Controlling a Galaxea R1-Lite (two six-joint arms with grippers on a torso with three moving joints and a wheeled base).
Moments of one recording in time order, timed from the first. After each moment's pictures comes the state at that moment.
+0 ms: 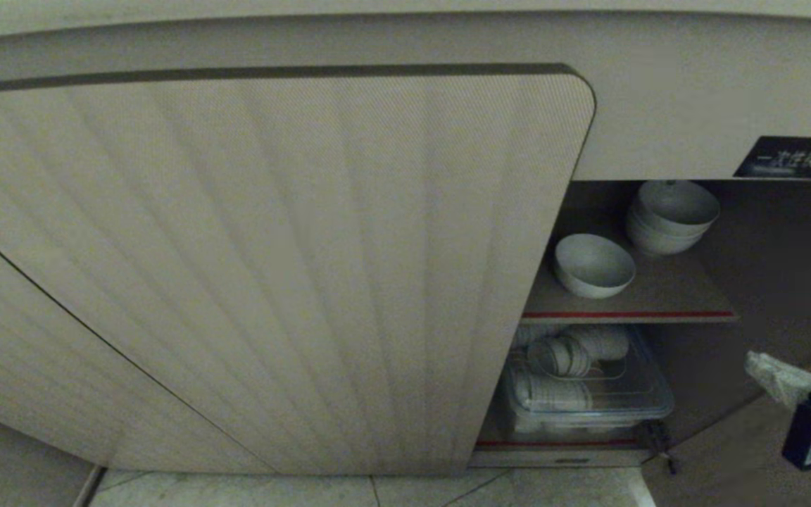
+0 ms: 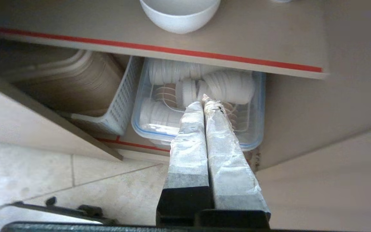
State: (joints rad) left arm 0.00 0.00 0.00 0.00 0.00 -0.02; right arm 0.33 1.01 -0.24 -0.58 -0.22 0.01
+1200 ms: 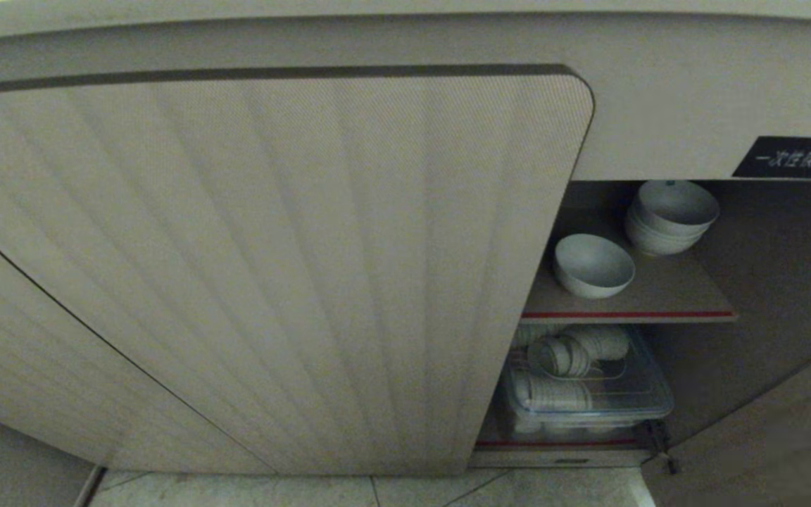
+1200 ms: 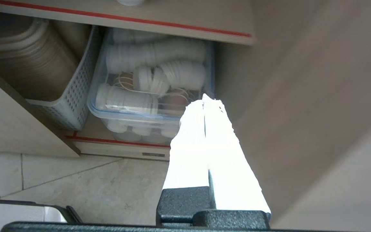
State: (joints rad) left arm 0.00 0.00 0.00 0.00 0.00 -0.02; right arm 0.08 0.51 -0.01 -0.42 -0.12 -0.12
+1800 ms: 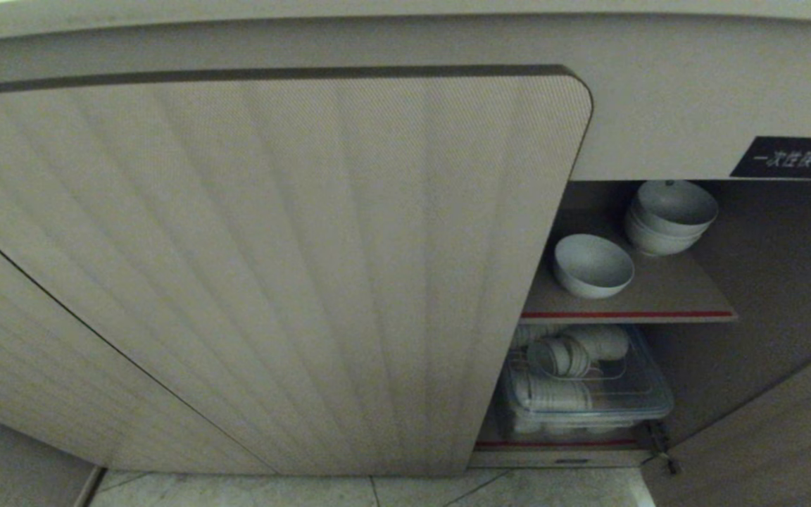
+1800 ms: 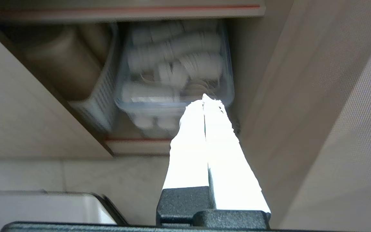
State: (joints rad) left arm 0.00 0.00 0.00 0.00 0.00 -0.02; right arm 0.00 0.06 0.00 0.00 -0.01 0.02
